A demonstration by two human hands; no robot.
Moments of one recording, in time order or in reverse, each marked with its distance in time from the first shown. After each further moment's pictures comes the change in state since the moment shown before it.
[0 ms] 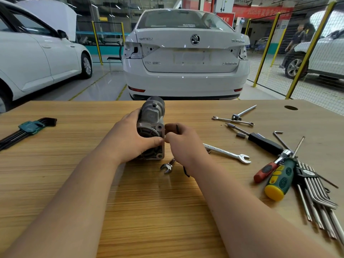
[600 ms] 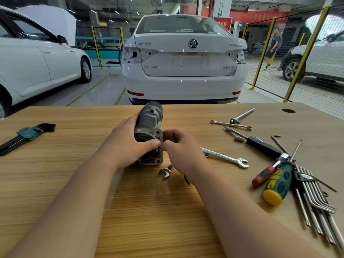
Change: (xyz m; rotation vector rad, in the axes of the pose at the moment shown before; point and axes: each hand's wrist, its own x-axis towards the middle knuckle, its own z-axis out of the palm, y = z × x) left_hand -0.001 -0.003 0.000 -0.032 0.010 0.016; right_hand -0.007 0.001 -0.004 0.013 -0.062 -0.048
